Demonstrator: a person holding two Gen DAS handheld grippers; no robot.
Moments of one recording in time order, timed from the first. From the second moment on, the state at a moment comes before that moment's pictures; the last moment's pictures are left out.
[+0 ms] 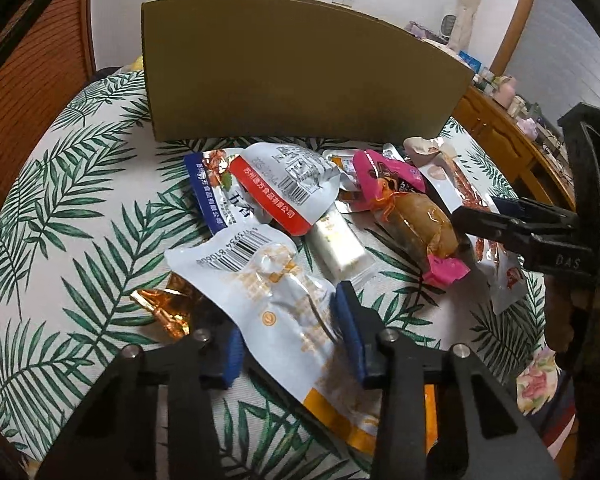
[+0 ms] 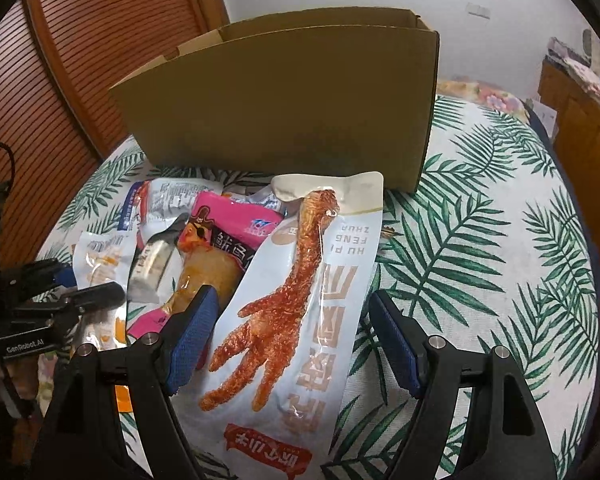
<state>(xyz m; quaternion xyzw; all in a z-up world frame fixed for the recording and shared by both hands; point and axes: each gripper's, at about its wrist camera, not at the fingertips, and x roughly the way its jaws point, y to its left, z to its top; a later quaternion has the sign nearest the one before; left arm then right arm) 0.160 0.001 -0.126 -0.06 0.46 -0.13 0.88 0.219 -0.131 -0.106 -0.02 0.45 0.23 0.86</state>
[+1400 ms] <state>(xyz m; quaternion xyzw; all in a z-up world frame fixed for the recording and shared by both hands) 0.145 0.023 -0.049 -0.10 0.31 -0.17 0.93 0.162 -0.152 -0.046 0.02 0.34 0.26 0.90</state>
